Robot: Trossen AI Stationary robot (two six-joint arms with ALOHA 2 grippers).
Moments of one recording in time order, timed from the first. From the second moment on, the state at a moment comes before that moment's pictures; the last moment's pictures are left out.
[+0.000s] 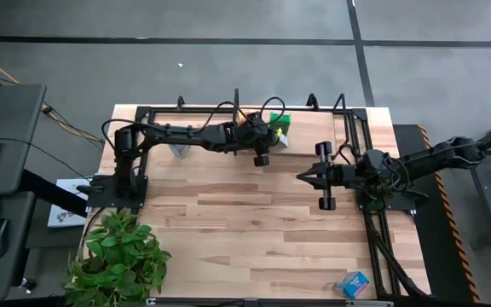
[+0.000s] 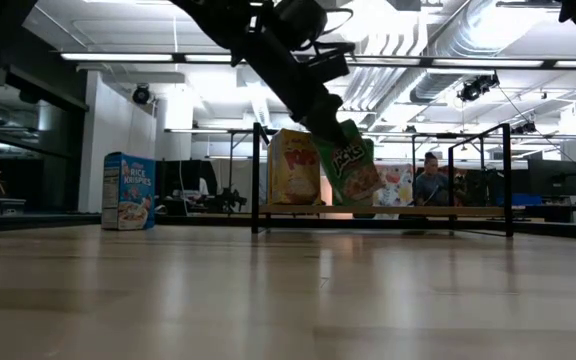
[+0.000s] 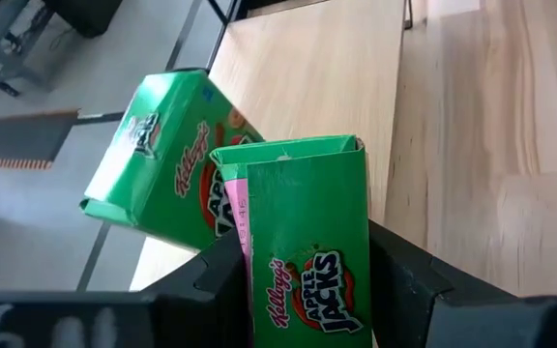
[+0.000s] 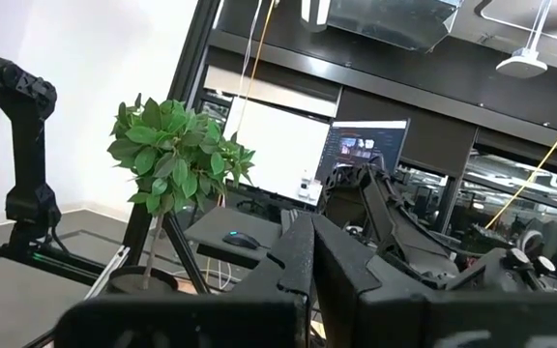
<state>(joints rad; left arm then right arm) 0.22 1.95 1.48 -0.17 -0.27 0.35 0.19 0.90 0.46 0.79 0.00 -0.34</state>
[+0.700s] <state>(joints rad) 0.20 1.95 1.48 -0.14 -0.27 0.35 0.19 0.90 0.46 0.79 0.00 -0.34</state>
